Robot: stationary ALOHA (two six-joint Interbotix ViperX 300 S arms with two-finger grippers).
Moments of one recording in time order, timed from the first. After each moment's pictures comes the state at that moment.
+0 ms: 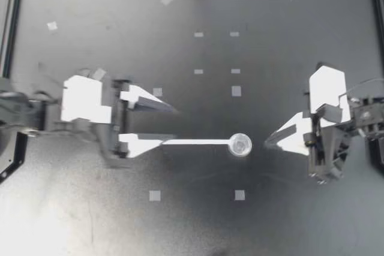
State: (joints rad) left arm -0.01 -0.03 0.97 -0.02 -0.72 0.00; right arm 0.04 -0.44 1.03 0.07 0.06 0.23
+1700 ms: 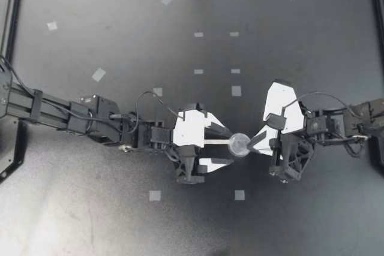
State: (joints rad) left arm -0.04 0.47 0.55 -0.02 -0.55 0.01; right arm 0.00 -0.06 1.01 0.08 -0.12 0.27
